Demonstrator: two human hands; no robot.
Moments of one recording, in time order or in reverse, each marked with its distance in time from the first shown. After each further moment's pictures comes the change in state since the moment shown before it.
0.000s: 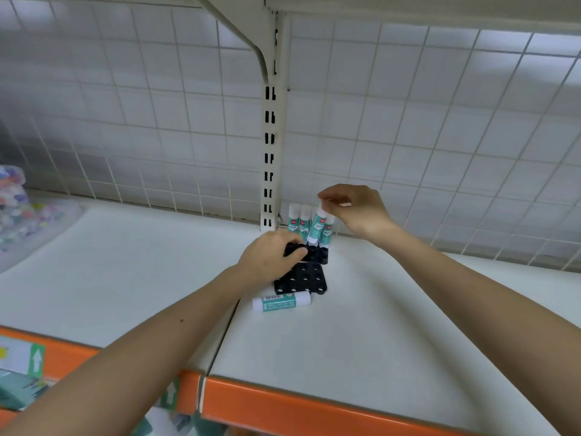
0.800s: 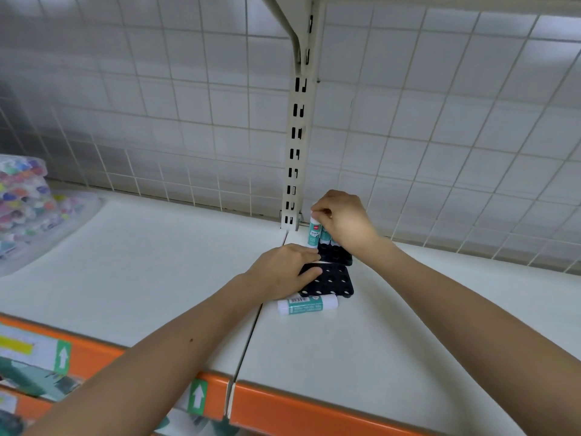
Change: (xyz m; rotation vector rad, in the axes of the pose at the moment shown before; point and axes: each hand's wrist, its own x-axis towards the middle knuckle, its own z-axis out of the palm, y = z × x) left_hand -0.012 -0.028 0.005 0.204 -0.164 0.153; right_hand 0.019 -0.004 0.062 -0.459 -0.112 -0.214
